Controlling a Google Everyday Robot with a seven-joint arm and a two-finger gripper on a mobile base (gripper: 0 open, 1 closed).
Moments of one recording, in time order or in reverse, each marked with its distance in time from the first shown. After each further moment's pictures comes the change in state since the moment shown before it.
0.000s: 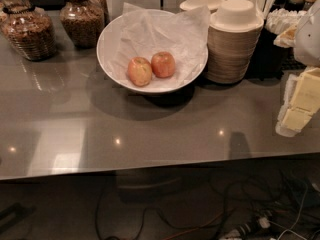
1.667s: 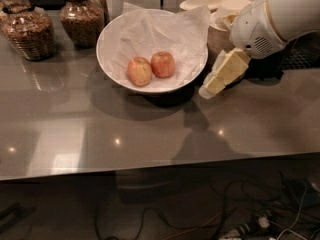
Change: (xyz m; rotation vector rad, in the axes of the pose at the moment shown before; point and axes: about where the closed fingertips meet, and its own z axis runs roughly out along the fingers) arm -0.117 -0.068 0.050 0.059 -0.512 0.002
